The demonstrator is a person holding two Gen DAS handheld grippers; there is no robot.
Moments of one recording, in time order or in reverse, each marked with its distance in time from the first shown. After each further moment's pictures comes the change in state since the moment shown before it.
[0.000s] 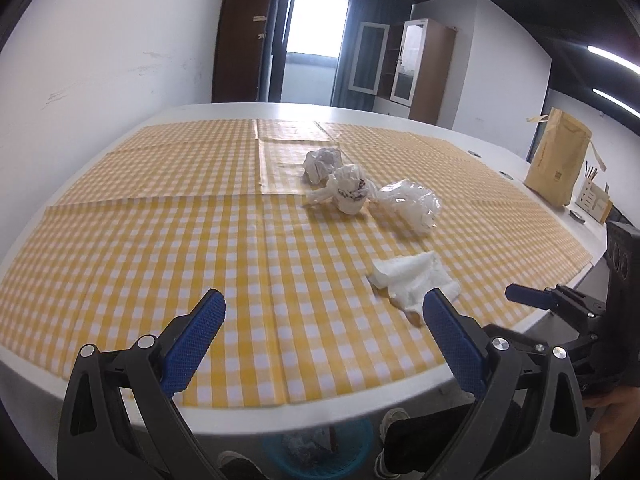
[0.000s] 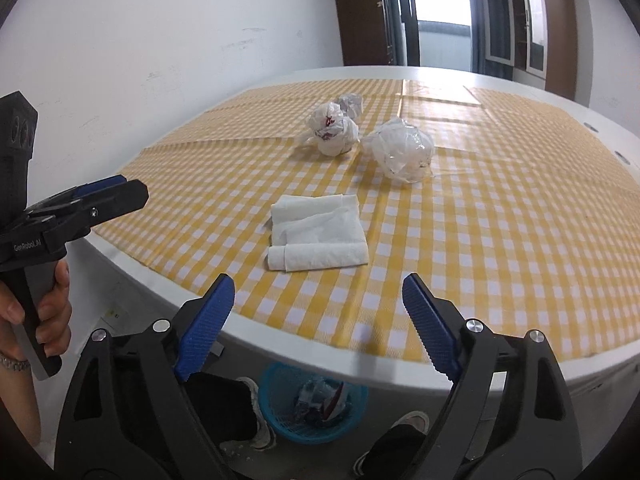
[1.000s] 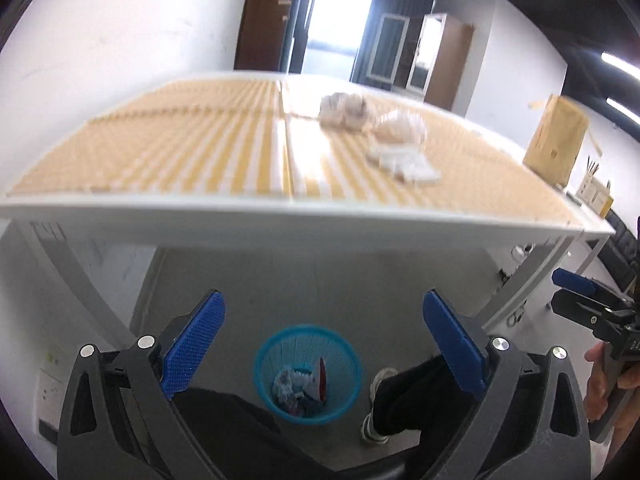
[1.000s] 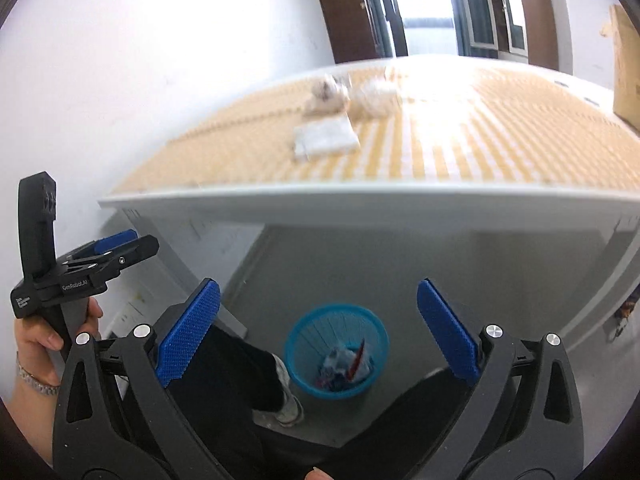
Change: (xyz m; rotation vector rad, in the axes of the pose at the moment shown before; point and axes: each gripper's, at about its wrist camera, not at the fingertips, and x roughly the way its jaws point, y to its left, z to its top) left arm -0.068 -0.007 -0.124 -0.081 0.026 0.033; right arm -0.094 0.005 -0.109 0.094 -0.050 0.031
